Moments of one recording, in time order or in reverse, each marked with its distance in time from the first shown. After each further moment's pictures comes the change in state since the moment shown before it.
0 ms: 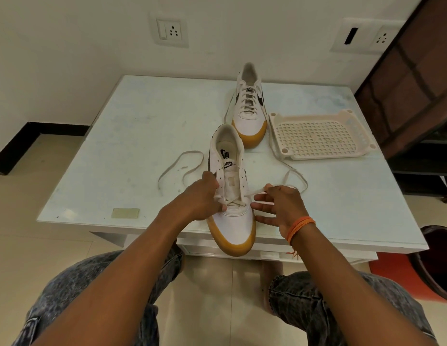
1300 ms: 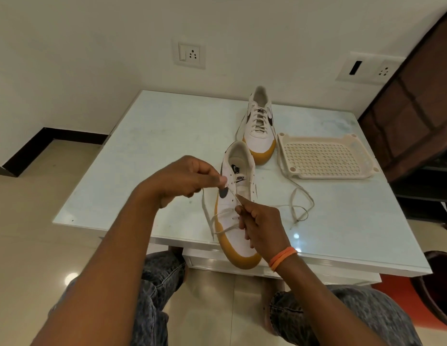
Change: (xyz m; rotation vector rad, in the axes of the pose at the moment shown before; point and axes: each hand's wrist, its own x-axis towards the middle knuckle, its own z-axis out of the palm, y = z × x) left_hand -0.040 -0.010 -0.083 -0.453 0.026 0.214; right_hand -0.025 0.025 0.043 -0.736 -0.119 -0.845
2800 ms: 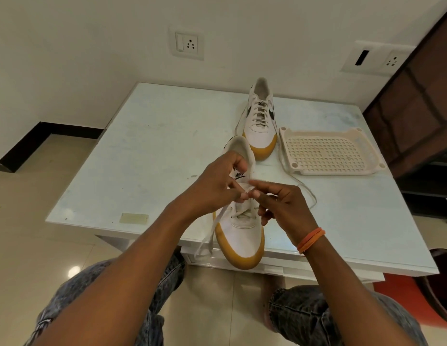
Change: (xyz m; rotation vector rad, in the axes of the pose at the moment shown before) left_hand 0.037 -0.010 0.058 0.115 0.110 0.244; right_hand 0.027 0.010 -0.045 0.439 -0.054 0.143
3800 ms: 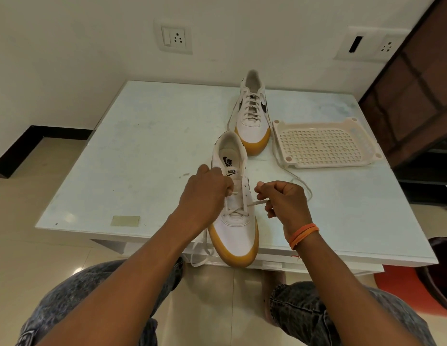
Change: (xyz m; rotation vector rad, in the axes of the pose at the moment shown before) left_hand 0.002 -0.023 0.029 0.810 0.154 0.079; right_hand 0.006 0.015 -0.005 0.075 0.298 0.274
